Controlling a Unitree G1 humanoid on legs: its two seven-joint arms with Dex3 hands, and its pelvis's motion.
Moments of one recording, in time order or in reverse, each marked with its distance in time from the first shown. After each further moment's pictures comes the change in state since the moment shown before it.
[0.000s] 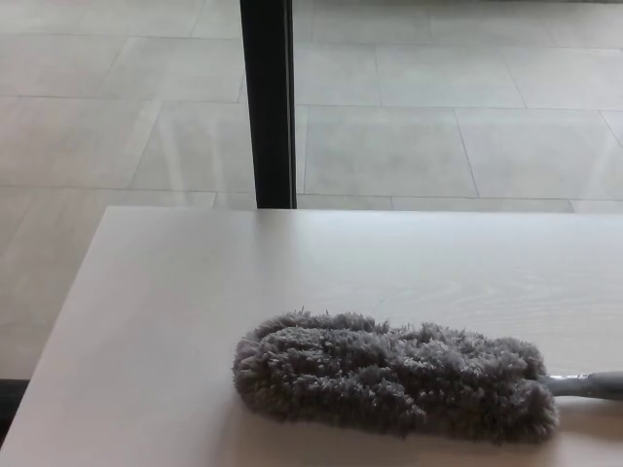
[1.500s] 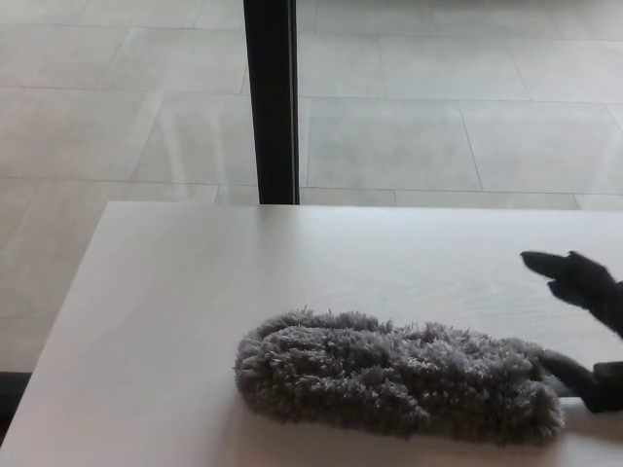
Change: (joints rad) left_arm -0.030 0.009 0.079 0.056 -0.062 -0.007 -0.123; right_arm -0.537 -0.153 0.701 -0.702 -0.195 0.029 0.027
